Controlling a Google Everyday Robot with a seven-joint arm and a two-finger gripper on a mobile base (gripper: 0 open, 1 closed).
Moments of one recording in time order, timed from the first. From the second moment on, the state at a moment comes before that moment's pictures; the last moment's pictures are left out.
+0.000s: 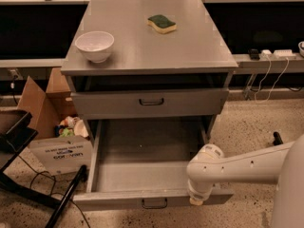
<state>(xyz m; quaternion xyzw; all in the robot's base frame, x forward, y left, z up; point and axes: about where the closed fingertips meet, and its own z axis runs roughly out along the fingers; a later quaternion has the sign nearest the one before) 0.414 -0.178 0.390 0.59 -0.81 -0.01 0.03</state>
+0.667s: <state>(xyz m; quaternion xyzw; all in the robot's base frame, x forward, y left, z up) 0.405 -0.179 0.391 0.58 -0.81 -0.01 0.03</state>
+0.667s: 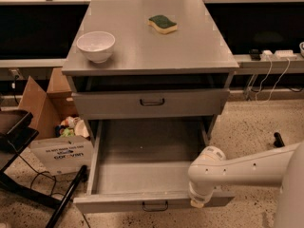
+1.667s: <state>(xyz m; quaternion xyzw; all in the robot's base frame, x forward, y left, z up) 0.389 -0.174 0.396 0.57 -0.82 -0.02 0.02</state>
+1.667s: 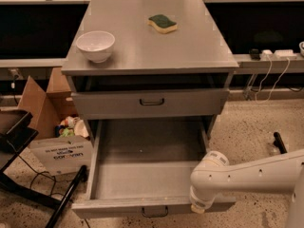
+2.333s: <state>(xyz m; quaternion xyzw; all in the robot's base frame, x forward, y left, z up) 0.368 -0.179 0.397 0.55 -0.83 -0.03 0.02</state>
